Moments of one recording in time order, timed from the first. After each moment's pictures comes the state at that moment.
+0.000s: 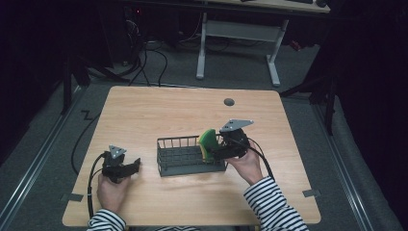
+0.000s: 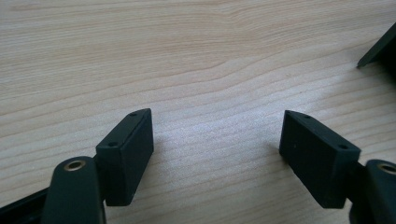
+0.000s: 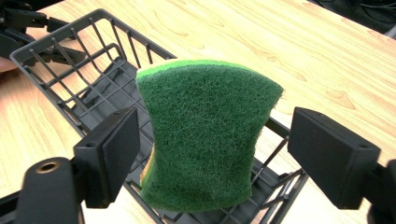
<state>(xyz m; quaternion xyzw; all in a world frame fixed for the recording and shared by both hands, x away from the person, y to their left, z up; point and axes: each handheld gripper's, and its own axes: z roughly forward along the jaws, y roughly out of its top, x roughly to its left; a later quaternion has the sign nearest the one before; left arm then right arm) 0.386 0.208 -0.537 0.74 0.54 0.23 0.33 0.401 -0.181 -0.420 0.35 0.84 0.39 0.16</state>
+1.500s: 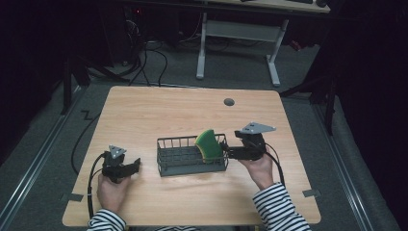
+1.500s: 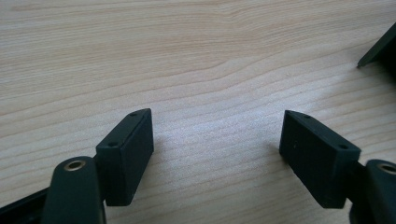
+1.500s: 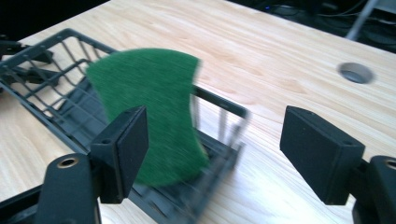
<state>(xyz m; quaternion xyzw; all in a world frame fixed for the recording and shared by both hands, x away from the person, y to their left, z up) 0.386 0.208 -0.537 0.74 0.54 0.23 0.33 0.384 -0.230 -0.423 0.41 0.79 0.42 0.19</state>
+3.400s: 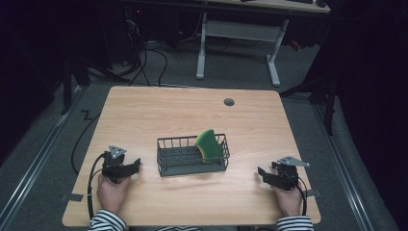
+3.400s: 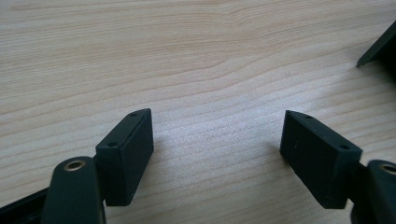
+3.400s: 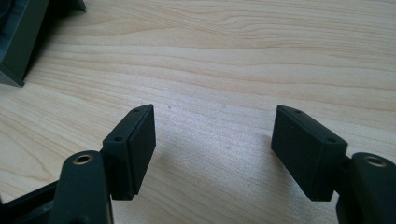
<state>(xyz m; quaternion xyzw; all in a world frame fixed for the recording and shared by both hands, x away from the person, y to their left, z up) 0.386 0.209 -0.537 0.74 0.54 0.23 0.33 0.332 -0.343 -0.529 0.55 0.73 0.35 0.21</state>
